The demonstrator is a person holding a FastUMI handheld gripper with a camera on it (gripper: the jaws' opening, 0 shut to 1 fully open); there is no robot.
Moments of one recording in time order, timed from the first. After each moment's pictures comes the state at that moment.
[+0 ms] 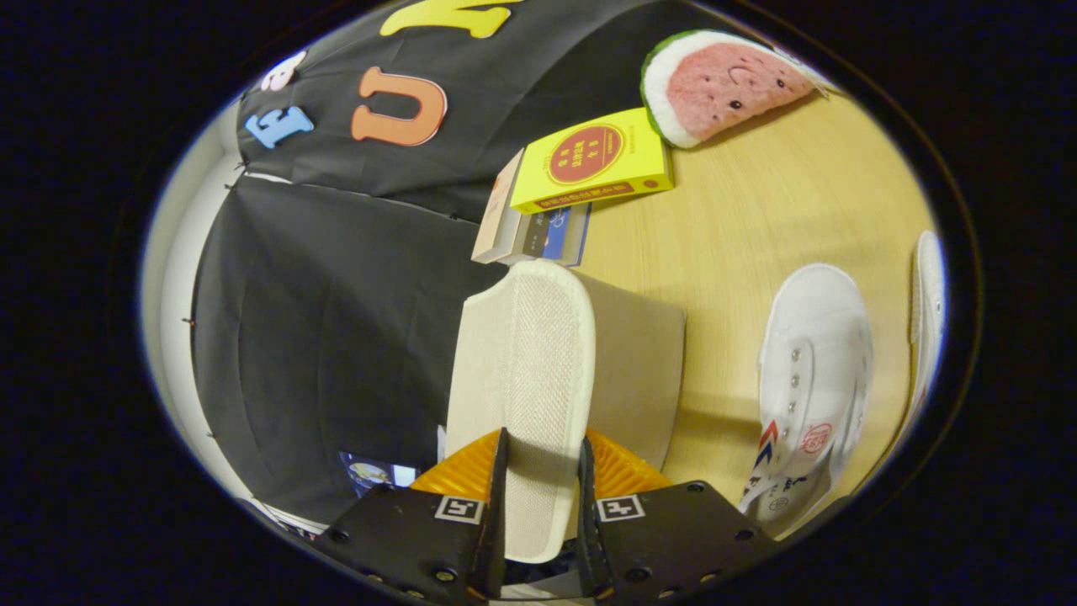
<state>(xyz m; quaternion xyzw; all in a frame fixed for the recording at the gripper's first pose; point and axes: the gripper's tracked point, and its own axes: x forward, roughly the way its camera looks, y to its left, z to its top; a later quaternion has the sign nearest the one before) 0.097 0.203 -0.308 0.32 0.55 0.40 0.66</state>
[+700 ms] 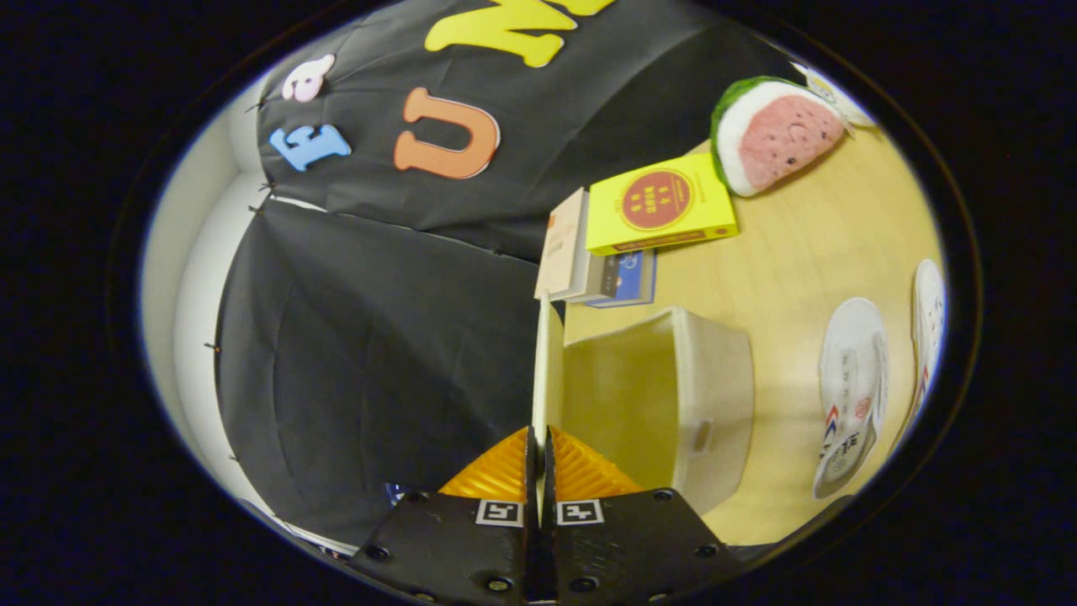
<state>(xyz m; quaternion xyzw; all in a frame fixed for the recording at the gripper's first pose) 0.094 0.258 -0.157 0.35 0.50 0.41 0.68</state>
